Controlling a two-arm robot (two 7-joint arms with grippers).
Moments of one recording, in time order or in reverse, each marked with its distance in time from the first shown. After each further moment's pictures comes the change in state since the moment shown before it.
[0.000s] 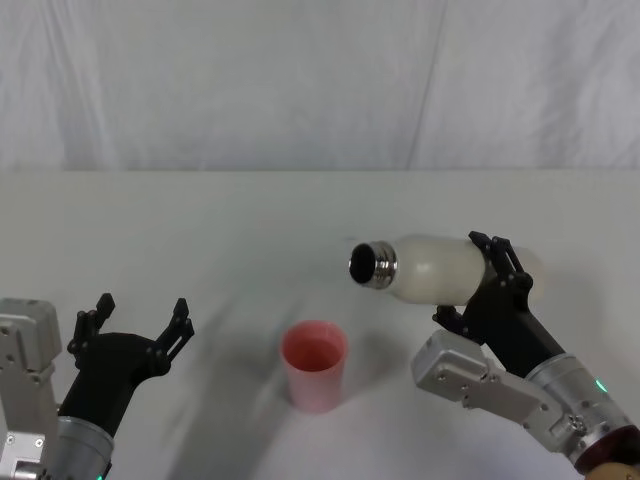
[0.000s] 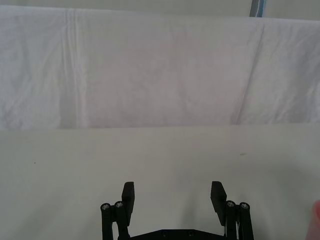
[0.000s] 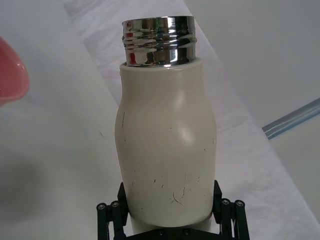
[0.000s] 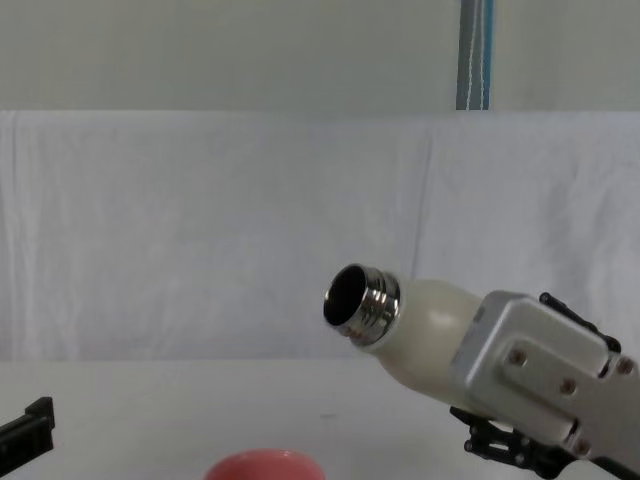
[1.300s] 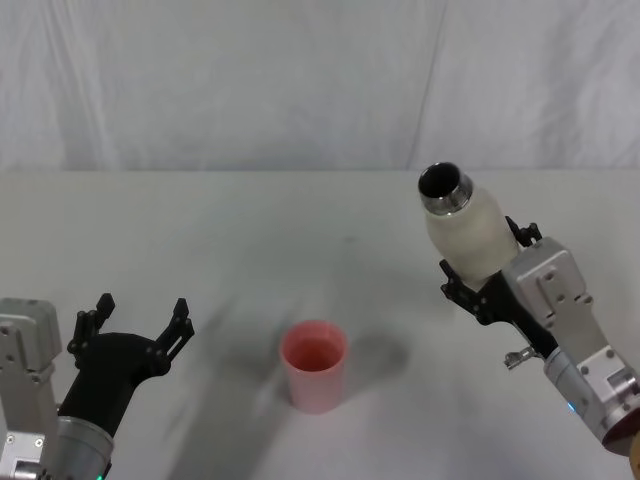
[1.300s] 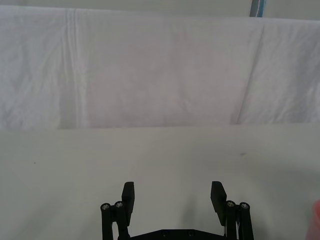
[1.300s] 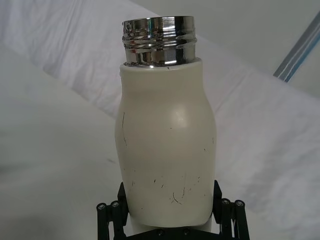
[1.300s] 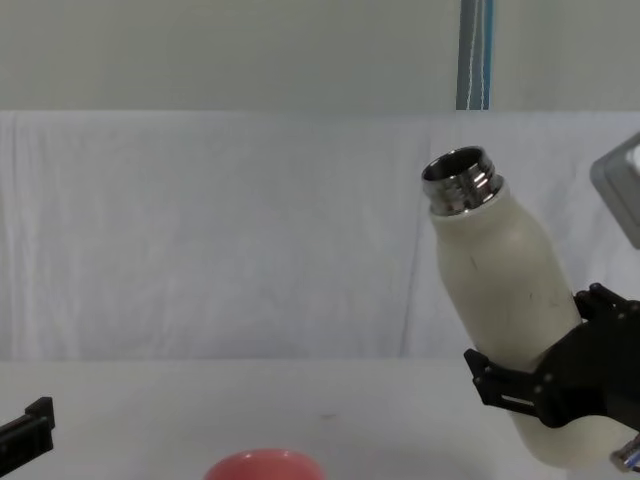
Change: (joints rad) left arm 0.000 0.000 0.000 0.000 0.000 0.000 0.000; right arm -0.010 -0.038 0.107 -0.049 0.501 0.032 0.133
